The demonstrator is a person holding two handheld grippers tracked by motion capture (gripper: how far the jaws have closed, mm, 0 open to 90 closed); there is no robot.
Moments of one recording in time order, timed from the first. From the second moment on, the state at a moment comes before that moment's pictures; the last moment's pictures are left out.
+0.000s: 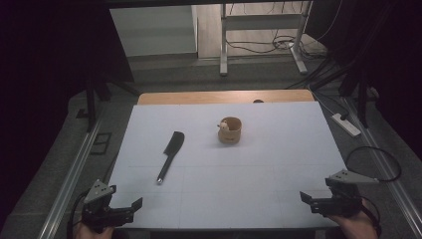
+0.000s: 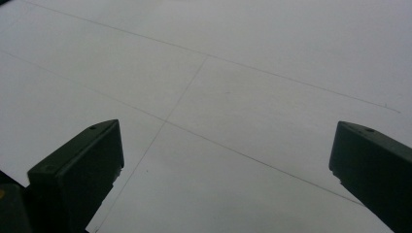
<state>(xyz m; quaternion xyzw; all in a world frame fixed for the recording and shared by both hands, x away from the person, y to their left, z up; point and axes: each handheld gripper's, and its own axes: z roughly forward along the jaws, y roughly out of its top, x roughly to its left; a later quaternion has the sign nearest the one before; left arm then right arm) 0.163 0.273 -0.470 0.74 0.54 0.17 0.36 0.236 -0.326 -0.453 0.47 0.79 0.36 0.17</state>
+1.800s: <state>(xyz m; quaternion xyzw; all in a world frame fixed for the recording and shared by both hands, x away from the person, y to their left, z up) 0.182 0.272 -0.470 0.76 0.52 0.13 0.37 0.238 -0.320 -0.455 0.46 0.80 0.34 0.17</state>
